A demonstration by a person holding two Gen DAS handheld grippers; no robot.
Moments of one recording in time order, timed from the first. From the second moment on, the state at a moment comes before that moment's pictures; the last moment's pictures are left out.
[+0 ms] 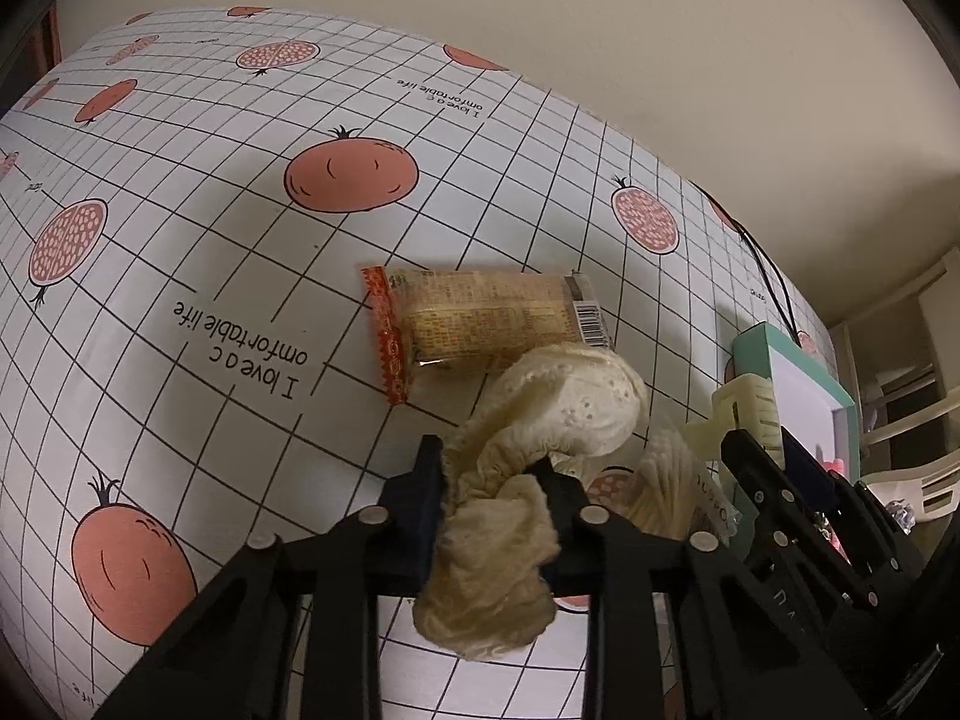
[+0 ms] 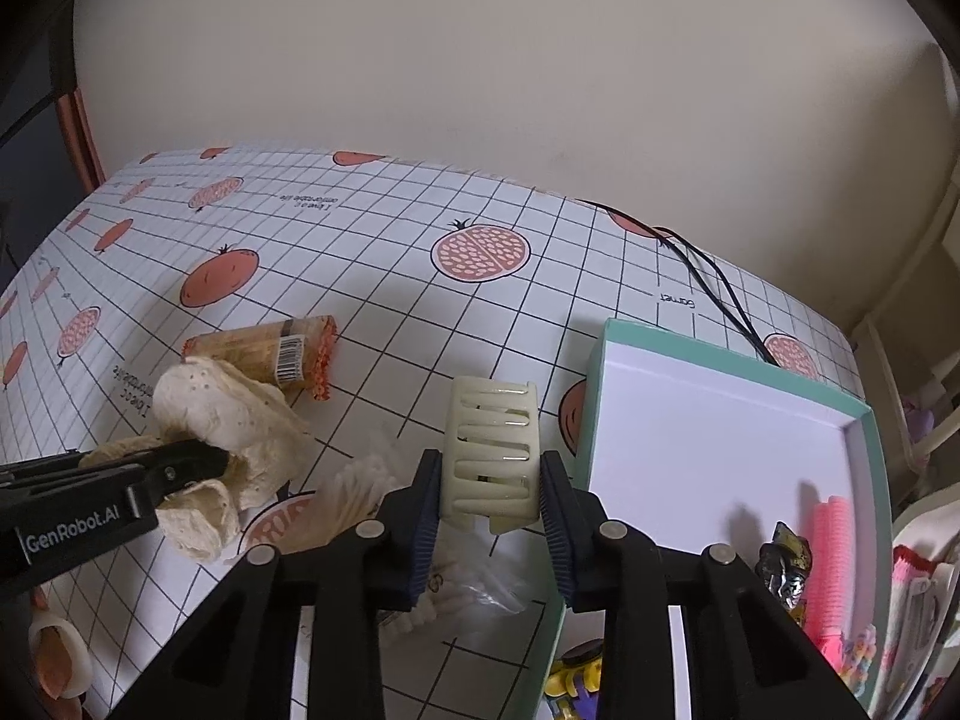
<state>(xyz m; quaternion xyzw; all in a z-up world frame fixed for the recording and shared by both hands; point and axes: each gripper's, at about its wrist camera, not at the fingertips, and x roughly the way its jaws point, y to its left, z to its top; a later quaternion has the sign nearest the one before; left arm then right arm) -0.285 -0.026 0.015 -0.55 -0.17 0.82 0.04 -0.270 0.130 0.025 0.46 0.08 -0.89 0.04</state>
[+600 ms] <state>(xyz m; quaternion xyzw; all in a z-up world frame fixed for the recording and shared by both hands) -0.281 -0.032 0.049 -0.51 -0.18 0.84 0.05 -0.264 0.142 0.060 0.43 0.05 -0.90 0.04</state>
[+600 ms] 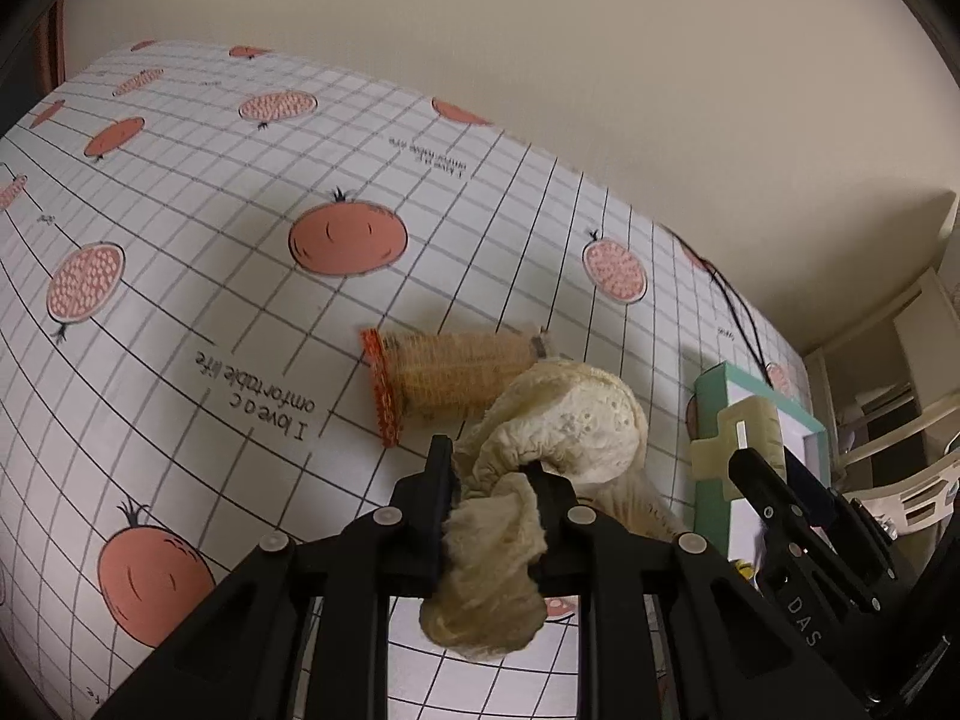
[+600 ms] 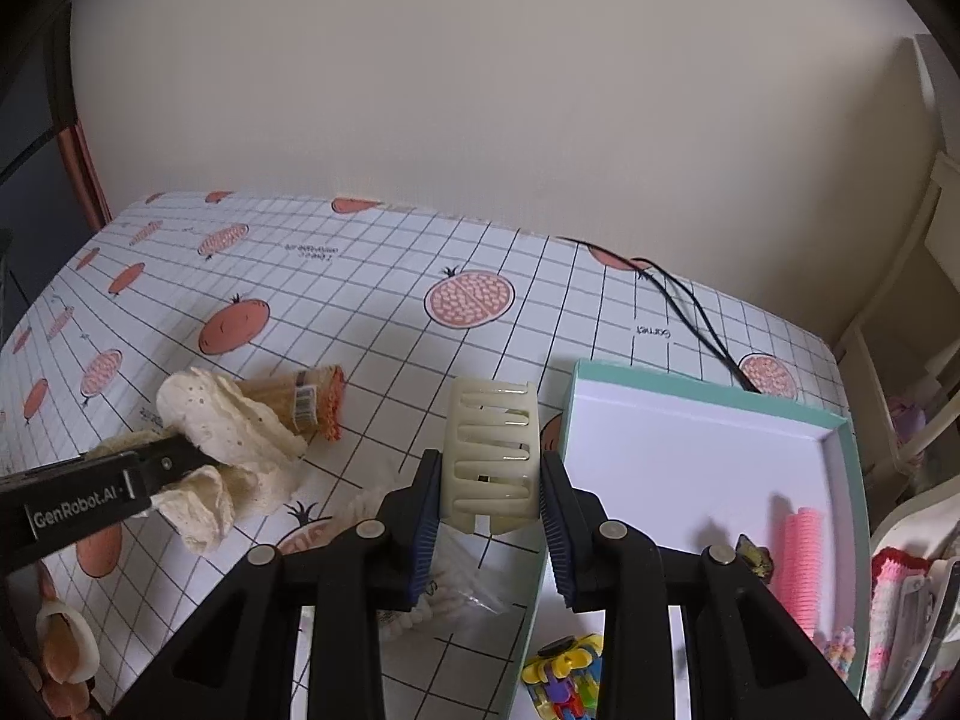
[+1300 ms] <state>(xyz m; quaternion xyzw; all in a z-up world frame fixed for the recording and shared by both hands) -0.270 0.003 0.106 -0.44 -0.18 0.87 0.09 -0.240 0.216 0.109 0.39 0.02 -0.92 0.00</state>
